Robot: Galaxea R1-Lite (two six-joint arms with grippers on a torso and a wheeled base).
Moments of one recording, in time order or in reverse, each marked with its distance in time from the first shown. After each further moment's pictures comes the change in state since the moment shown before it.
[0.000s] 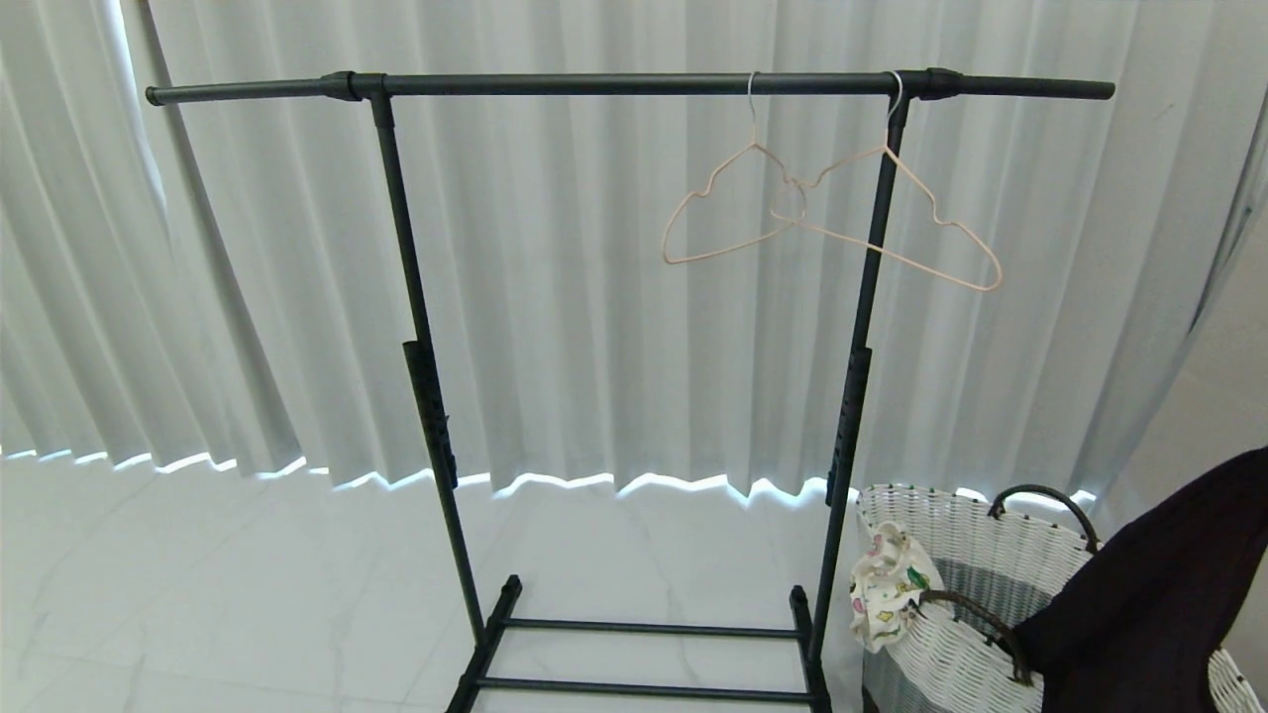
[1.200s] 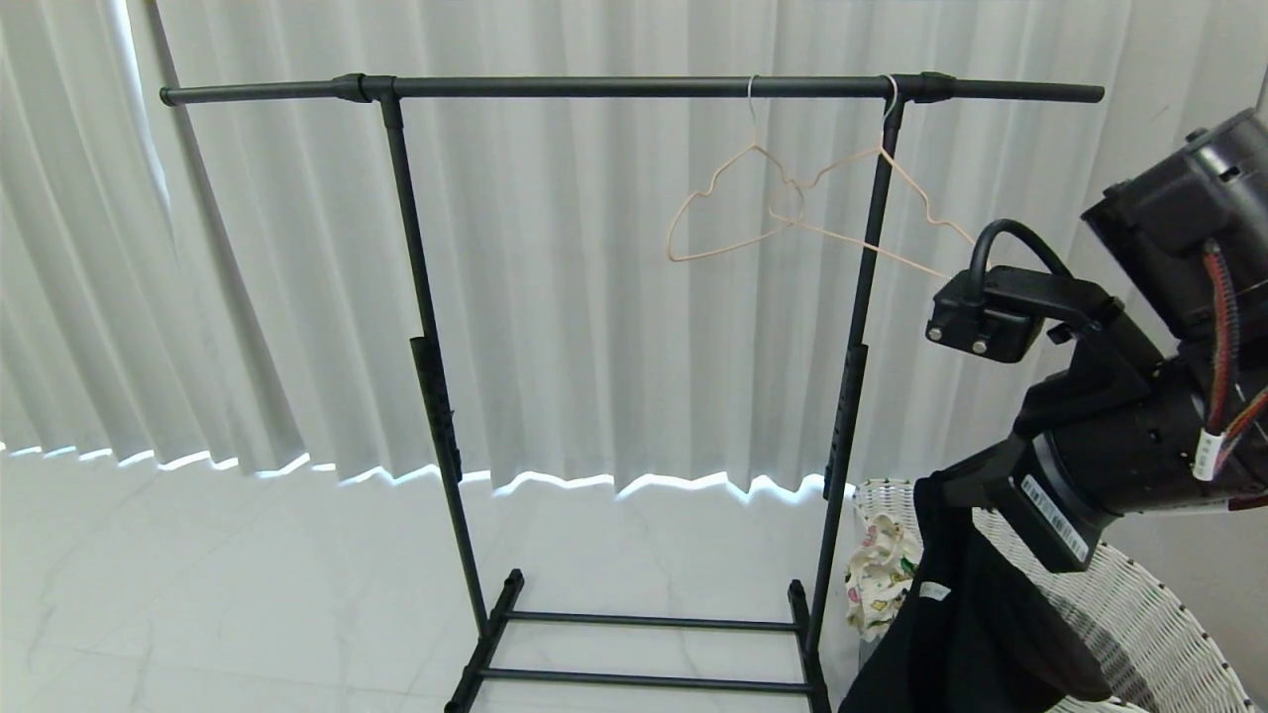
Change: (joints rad) left arm -0.022 0.332 -0.348 -0.004 -0.274 -0.119; right arm 0.643 0.297 -0.177 -0.009 0.008 0.522
